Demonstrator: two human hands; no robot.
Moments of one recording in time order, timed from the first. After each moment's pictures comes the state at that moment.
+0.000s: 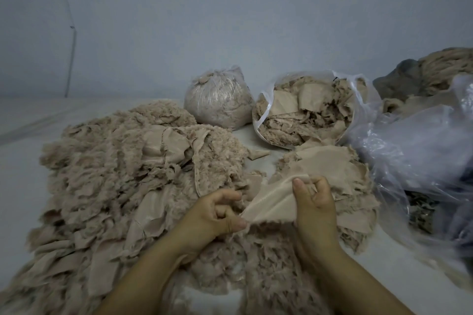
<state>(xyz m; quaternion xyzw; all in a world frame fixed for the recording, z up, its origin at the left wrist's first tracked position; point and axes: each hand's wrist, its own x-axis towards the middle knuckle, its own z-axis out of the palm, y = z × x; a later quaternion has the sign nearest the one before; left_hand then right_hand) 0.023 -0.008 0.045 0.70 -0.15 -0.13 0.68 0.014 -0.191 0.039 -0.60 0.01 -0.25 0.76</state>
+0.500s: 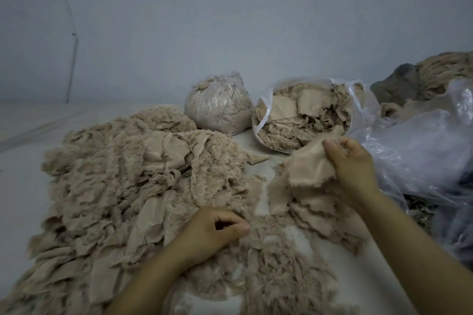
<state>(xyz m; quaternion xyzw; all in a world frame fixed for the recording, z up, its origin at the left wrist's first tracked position) 0.022 -0.005 0.042 0.81 -0.22 -0.04 0.54 0.061 -0.270 0.099 -0.74 0.07 -0.31 0.59</state>
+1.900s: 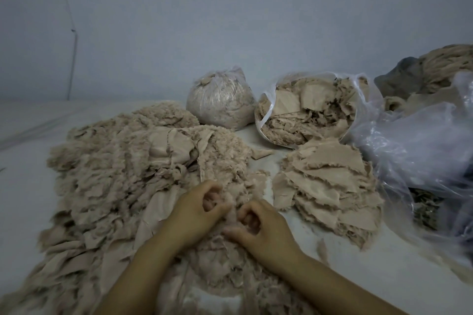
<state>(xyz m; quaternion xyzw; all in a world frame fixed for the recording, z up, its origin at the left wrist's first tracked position) 0.045 0.020 0.039 0.89 -0.14 0.11 0.42 0.010 -0.150 0.021 -0.88 -0.17 -0.13 0.42</state>
